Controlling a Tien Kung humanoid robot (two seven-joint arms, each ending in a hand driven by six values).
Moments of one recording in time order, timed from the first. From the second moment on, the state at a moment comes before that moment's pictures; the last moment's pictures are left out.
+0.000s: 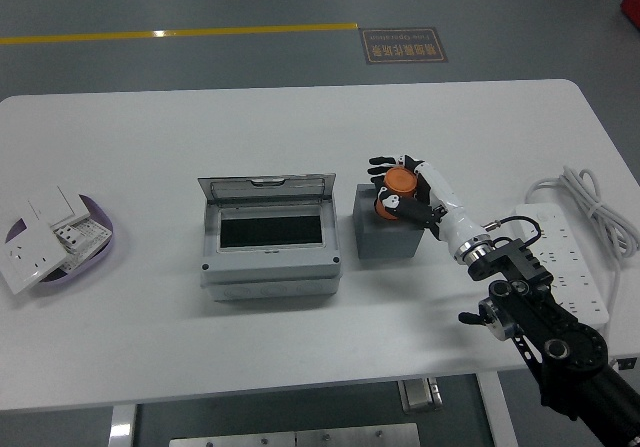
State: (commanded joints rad) left arm 0.06 0.09 -1.31 -0.18 1.02 -0.11 0.12; right arm 0.29 -0.11 1.11 1.06 -1.27 -0.01 0.28
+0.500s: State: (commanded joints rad) left arm 0.06 0.09 -1.30 -0.18 1.01 -0.11 0.12; right arm 0.28 -0.12 1.14 1.16 -1.29 -0.04 0.28
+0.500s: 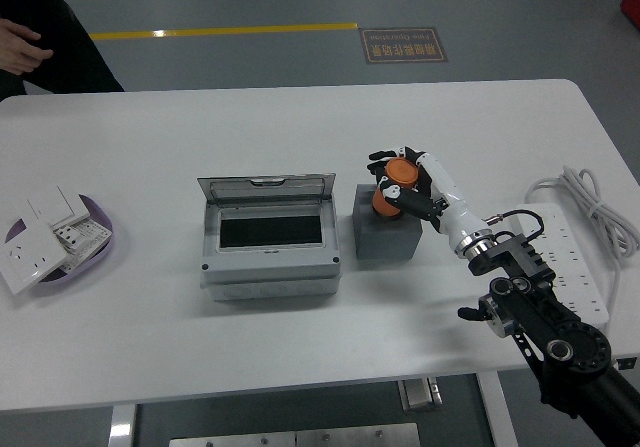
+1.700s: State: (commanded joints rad) left arm 0.06 0.09 -1.31 -0.18 1.01 -0.11 0.12; right arm 0.28 -0.14 0.88 1.57 -1.84 -0.05 0.04
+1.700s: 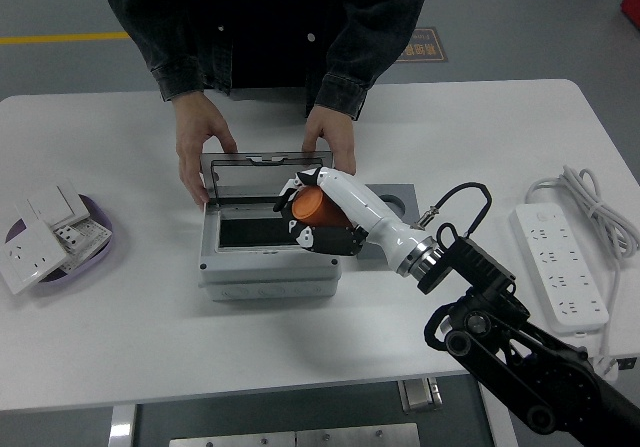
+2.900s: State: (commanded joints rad) left arm 0.06 0.11 -1.32 -0.18 1.02 -0.11 0.12; right arm 0.62 -0.01 0.67 1.27 -2.25 0.11 -0.16
